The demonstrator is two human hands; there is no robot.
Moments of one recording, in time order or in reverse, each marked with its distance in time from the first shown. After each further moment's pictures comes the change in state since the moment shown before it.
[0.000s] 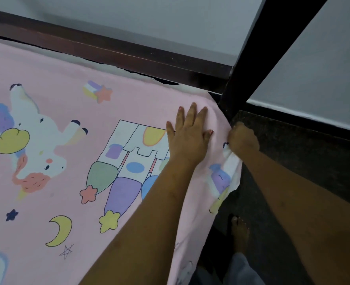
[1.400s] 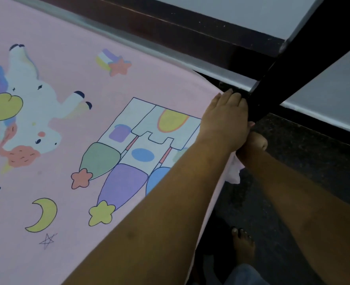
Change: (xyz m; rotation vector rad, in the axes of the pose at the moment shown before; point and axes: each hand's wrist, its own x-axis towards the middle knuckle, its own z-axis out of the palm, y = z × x) left_hand 0.046 0.019 0.014 0.206 0.027 0.217; right_hand 0.206 0.062 0.202 -0.707 -0.210 -0.162
